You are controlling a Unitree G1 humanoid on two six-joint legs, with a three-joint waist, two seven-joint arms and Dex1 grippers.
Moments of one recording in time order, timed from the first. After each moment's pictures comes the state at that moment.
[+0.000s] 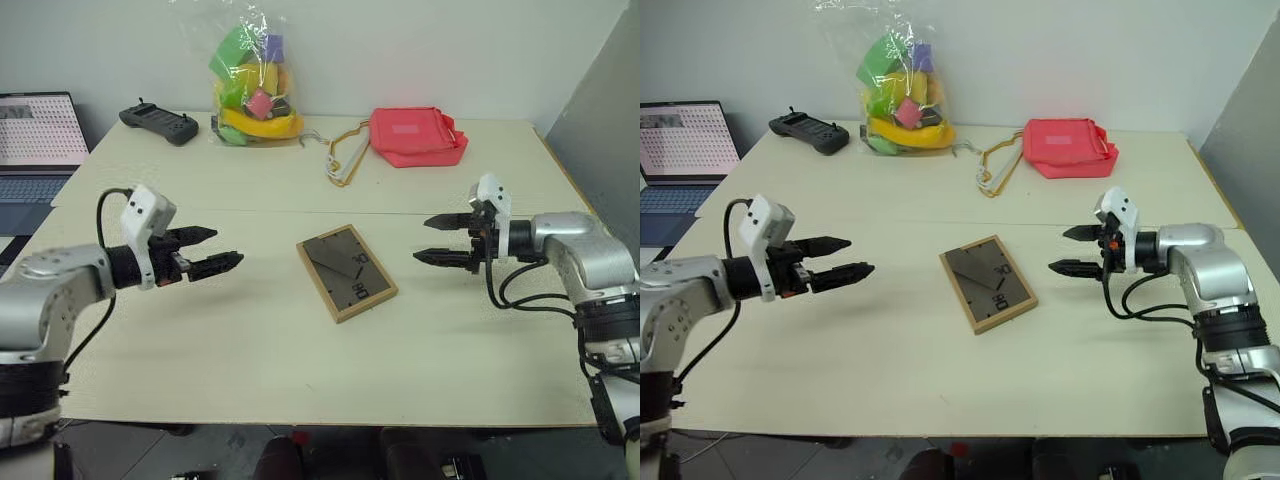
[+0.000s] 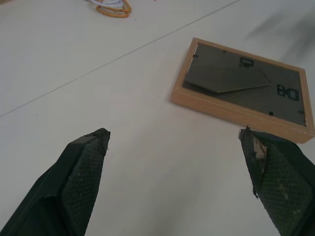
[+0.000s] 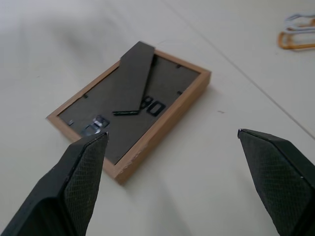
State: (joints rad) left arm -0.43 0.97 0.18 -0.02 -0.52 0.73 -1.03; right arm -0.79 -0.73 0.14 0.33 0.32 0.49 1.31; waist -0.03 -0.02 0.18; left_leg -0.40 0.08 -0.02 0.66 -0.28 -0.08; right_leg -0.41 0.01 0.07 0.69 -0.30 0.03
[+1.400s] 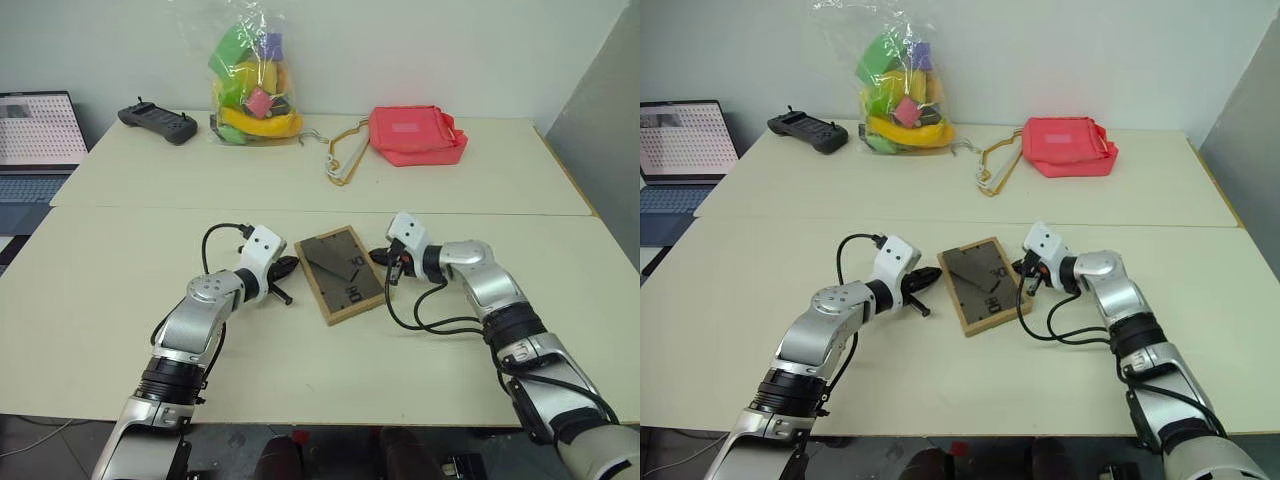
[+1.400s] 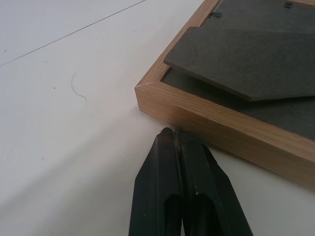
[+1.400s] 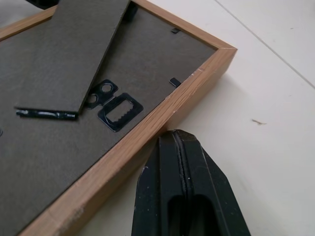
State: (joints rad) left arm -0.47 0.46 -0.09 0.09 -0.14 0.53 -0.58; right arm -0.76 -0.35 0.23 0.48 -0.01 0.23 0.94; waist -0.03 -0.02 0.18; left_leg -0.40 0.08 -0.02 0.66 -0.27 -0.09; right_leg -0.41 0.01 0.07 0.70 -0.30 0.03
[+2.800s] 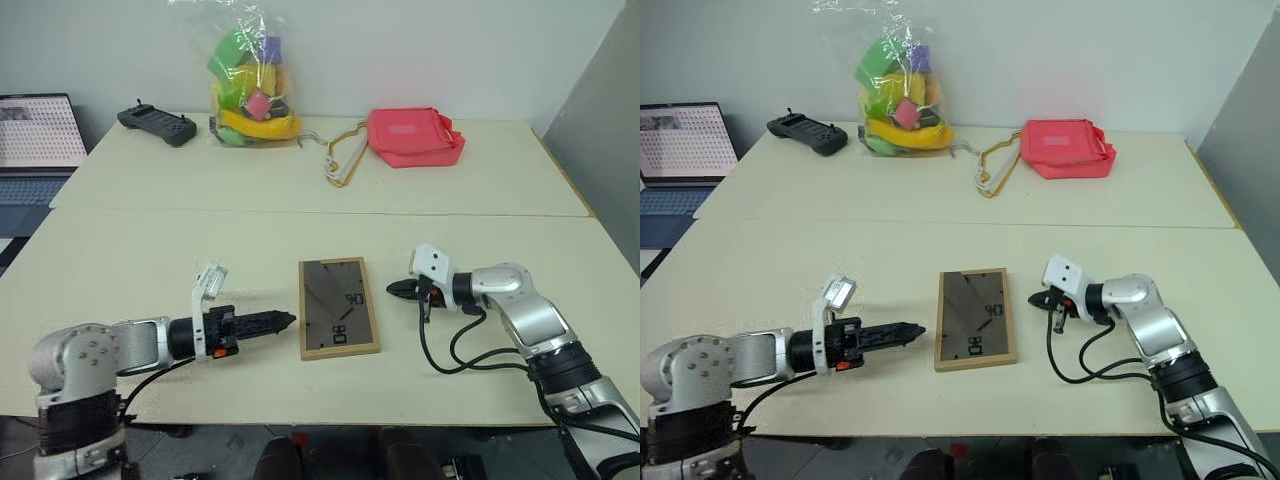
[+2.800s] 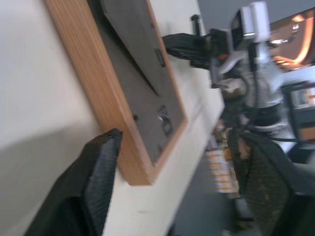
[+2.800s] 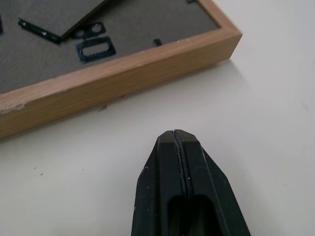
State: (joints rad) left arm -0.29 0.65 0.39 -0.07 -1.20 1.61 -0.66; right arm -0.51 -0.55 0.26 0.11 0.05 0.32 1.04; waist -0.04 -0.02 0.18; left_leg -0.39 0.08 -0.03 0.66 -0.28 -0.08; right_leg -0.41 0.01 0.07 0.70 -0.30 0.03
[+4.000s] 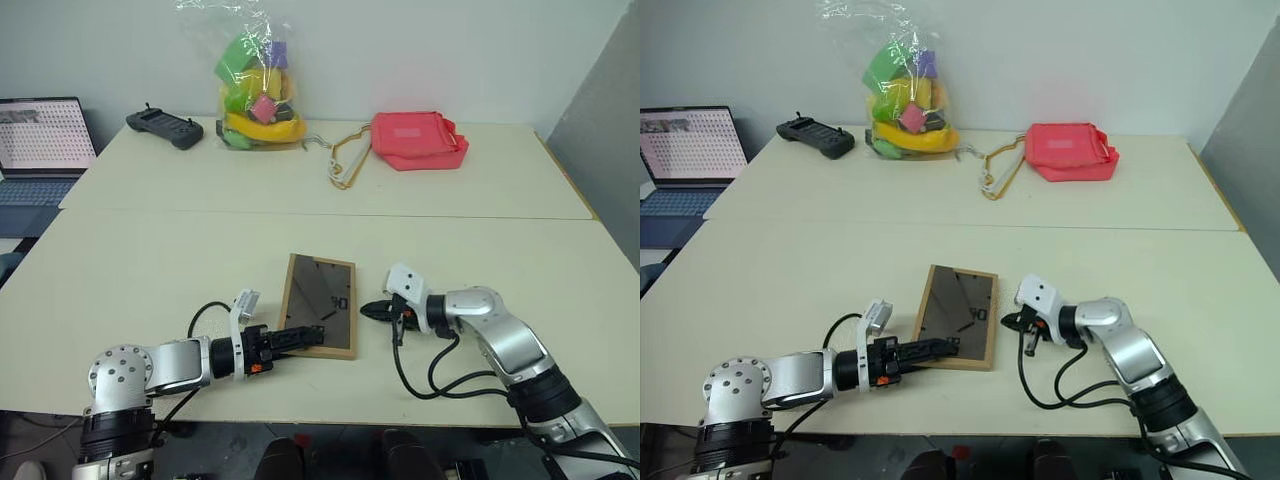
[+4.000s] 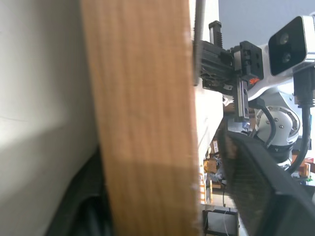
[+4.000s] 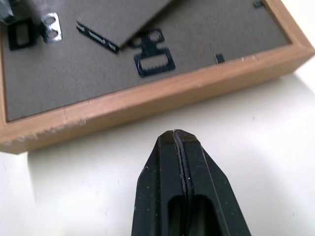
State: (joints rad) left arm -0.22 0.46 0.32 -0.01 -1.45 1.51 -0.17; right arm -0.43 -0.46 0.32 -0.07 0.09 0.51 0.95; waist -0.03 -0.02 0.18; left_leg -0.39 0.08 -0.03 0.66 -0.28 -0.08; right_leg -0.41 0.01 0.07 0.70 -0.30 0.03
